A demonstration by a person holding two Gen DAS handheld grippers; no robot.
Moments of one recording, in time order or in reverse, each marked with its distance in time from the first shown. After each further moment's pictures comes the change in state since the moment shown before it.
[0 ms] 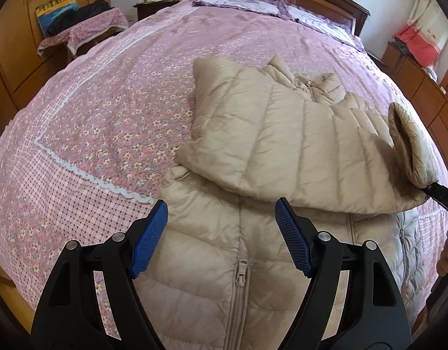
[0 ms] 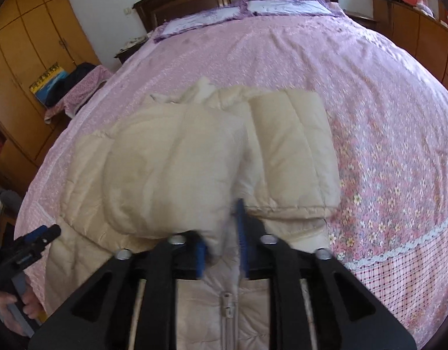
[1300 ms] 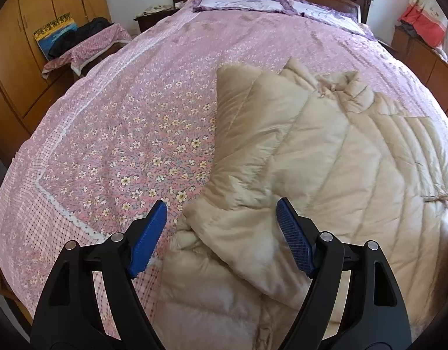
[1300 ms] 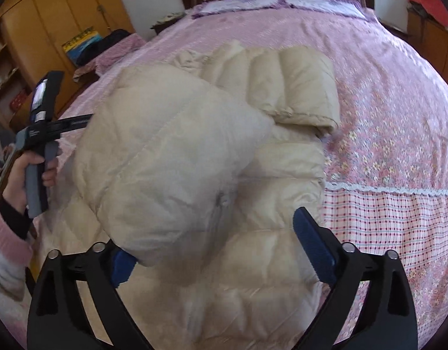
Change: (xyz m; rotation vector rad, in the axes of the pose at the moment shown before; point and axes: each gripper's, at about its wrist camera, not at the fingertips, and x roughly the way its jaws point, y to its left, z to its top) left arm 0.036 -0.010 0.039 0.076 -0.024 0.103; right arm -0.057 0.004 -0.081 -0.202 0.044 0.134
